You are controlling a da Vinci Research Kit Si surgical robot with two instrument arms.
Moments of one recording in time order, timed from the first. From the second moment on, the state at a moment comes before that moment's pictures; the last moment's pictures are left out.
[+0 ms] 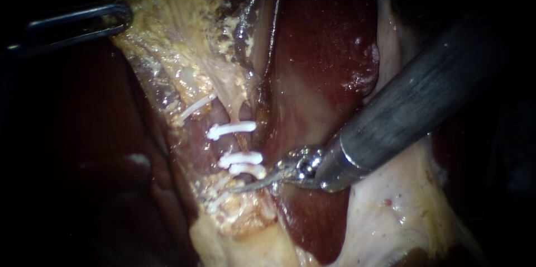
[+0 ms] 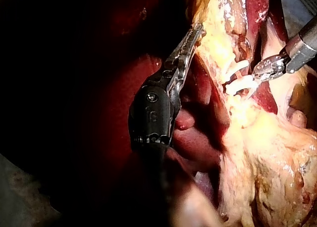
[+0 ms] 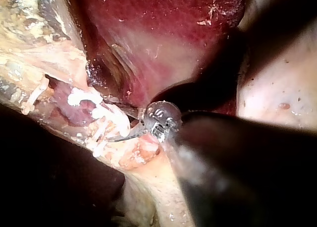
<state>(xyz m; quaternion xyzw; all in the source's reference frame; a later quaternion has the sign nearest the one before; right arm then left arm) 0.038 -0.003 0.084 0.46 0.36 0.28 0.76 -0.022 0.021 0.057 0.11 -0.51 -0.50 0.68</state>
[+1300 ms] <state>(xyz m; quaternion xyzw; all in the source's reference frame) 0.029 0.001 0.072 0.42 0.41 0.27 0.77 -0.022 0.021 0.057 0.11 -0.52 -0.50 0.69</state>
